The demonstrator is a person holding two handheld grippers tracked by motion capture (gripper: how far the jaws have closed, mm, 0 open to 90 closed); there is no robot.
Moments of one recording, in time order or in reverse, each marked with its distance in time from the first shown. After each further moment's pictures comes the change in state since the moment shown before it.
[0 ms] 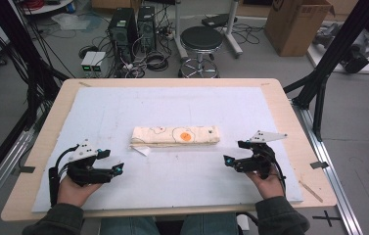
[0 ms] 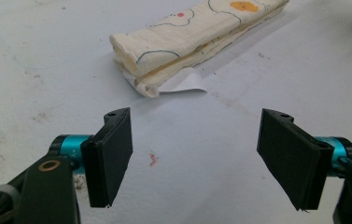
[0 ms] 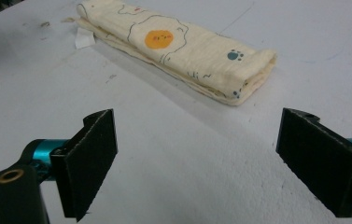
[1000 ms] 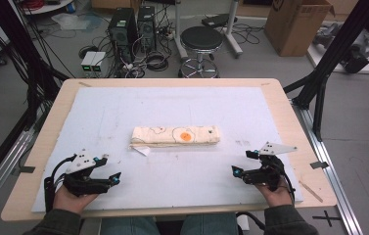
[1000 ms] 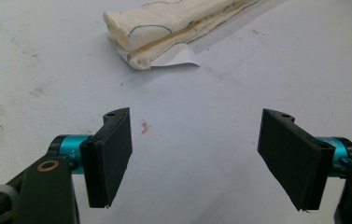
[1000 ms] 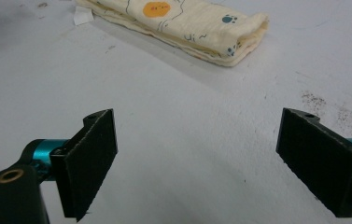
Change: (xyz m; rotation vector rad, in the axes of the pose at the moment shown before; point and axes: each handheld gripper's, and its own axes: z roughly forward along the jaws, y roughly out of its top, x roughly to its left) left arm -0.011 -0.018 -0.011 0.023 0.017 0.030; right arm 0.002 -0.031 -0.021 0.004 -0.018 0.006
